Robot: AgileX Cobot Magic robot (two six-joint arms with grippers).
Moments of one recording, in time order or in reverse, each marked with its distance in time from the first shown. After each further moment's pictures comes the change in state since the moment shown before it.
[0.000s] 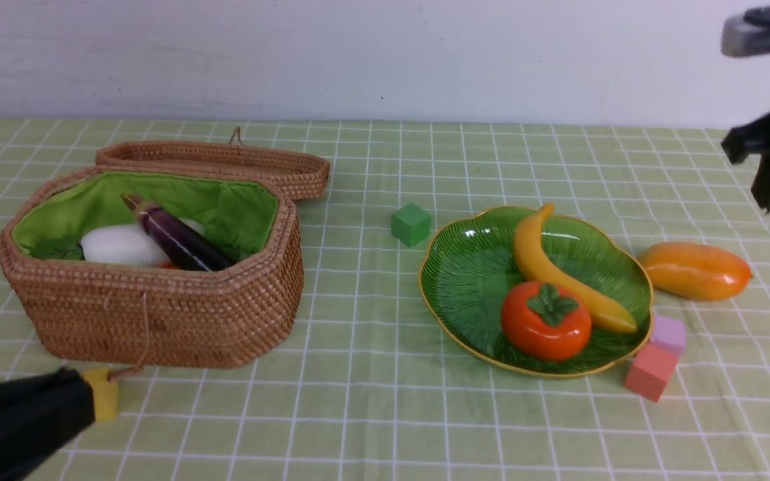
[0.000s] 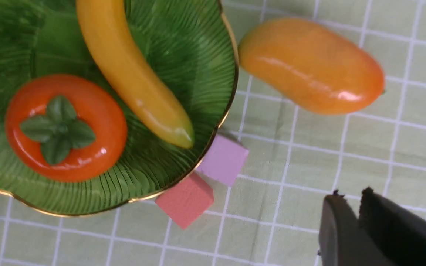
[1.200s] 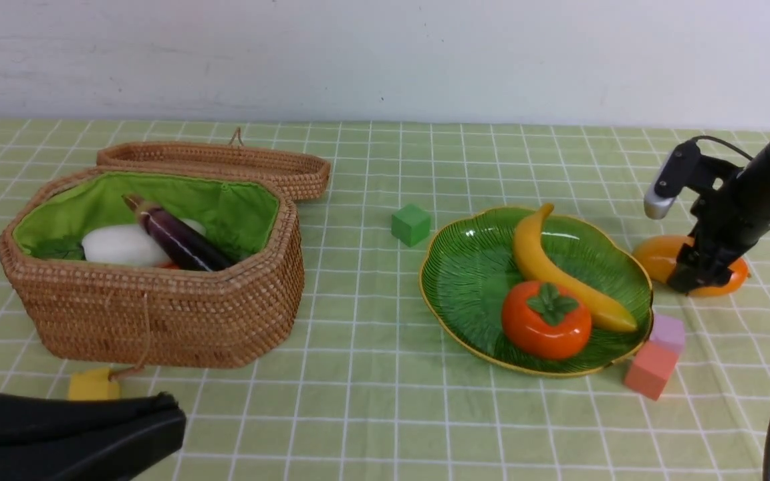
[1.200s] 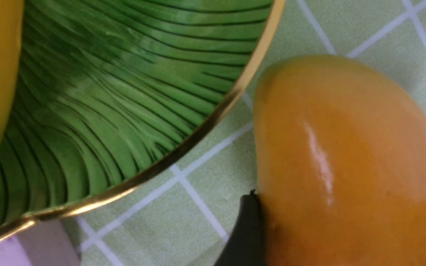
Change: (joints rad) right arm -0.064 0.425 -0.021 0.098 -0.400 -0.911; left arm 0.000 0.109 0.000 -0.238 0.023 0.281
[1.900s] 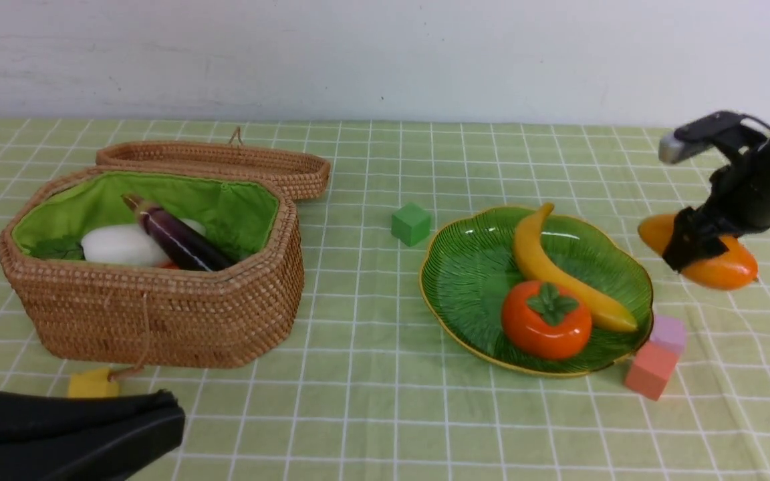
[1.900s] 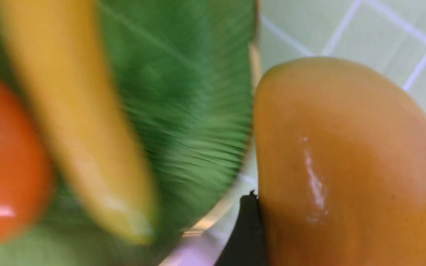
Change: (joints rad) right arm 0.023 -0.190 0.028 0.122 0.155 0.469; left arm 0.000 0.000 0.000 0.000 -0.017 0.003
